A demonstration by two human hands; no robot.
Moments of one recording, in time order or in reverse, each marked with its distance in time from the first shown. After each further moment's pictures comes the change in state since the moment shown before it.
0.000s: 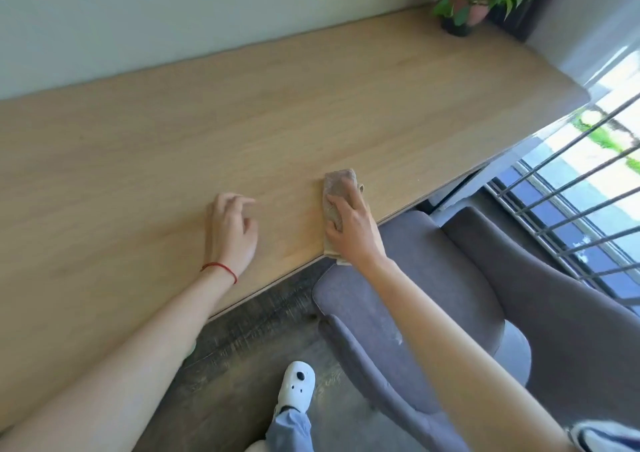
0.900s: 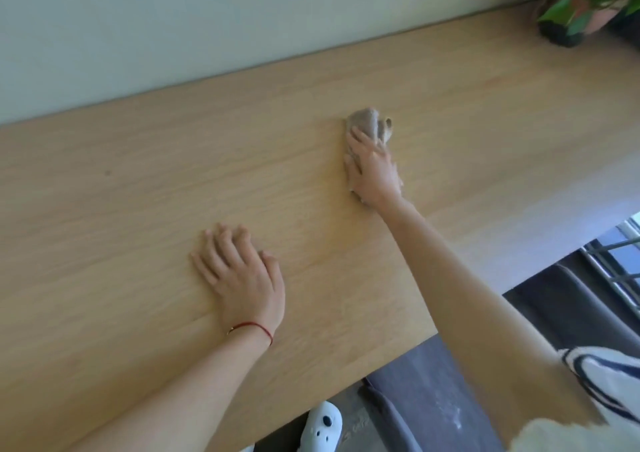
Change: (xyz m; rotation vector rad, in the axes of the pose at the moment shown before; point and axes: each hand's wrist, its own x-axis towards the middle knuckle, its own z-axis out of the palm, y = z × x) left_hand 0.065 -0.054 0.024 0.471 0.088 -0.273; right_hand 0.233 -0.035 0.052 -0.086 0.047 -0.109
